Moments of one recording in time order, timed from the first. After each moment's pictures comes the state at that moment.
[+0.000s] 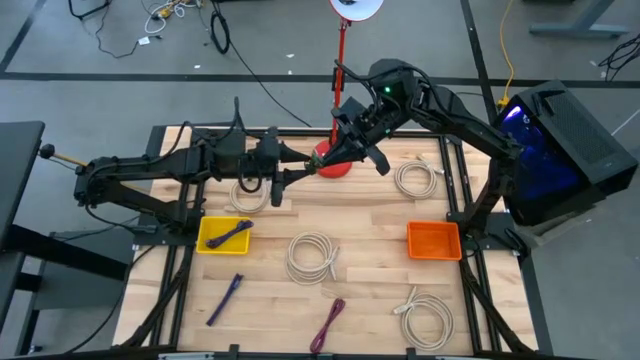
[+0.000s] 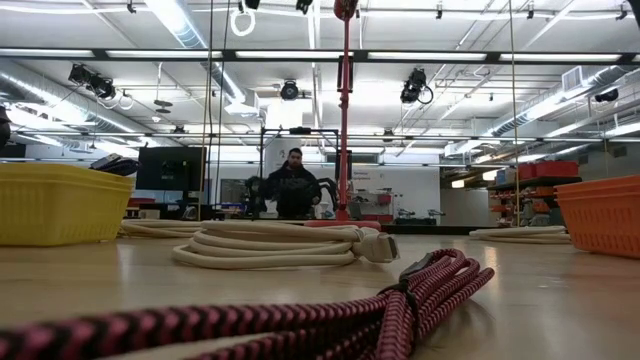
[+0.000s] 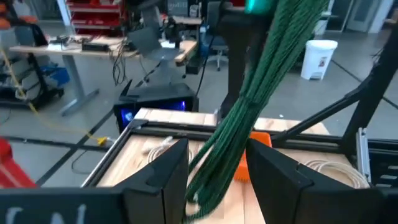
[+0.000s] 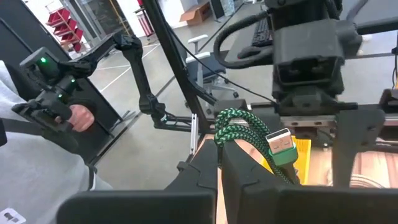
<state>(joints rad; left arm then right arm) 0.11 1.20 1.17 -0.08 -0.04 -0.02 -0.28 1.75 2.20 -0.82 -0.83 0.04</state>
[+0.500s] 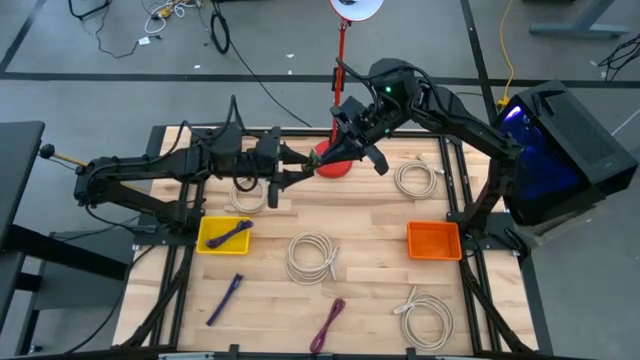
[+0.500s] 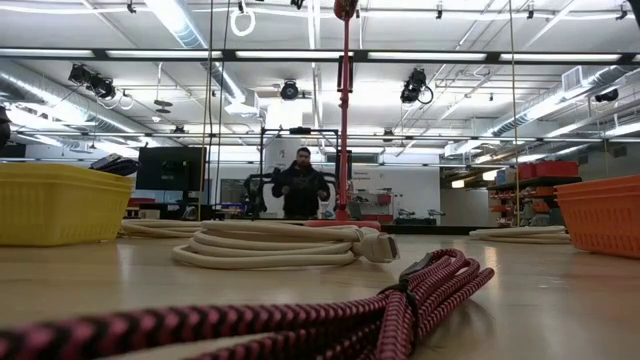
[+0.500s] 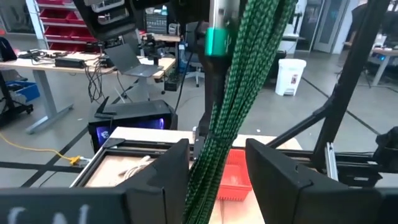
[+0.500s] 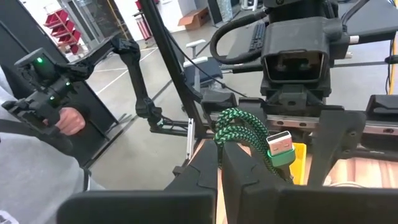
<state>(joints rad) 0.11 1.20 1.17 0.00 0.05 -0.05 -0.28 1.75 2.20 -0.79 -0.82 0.04</state>
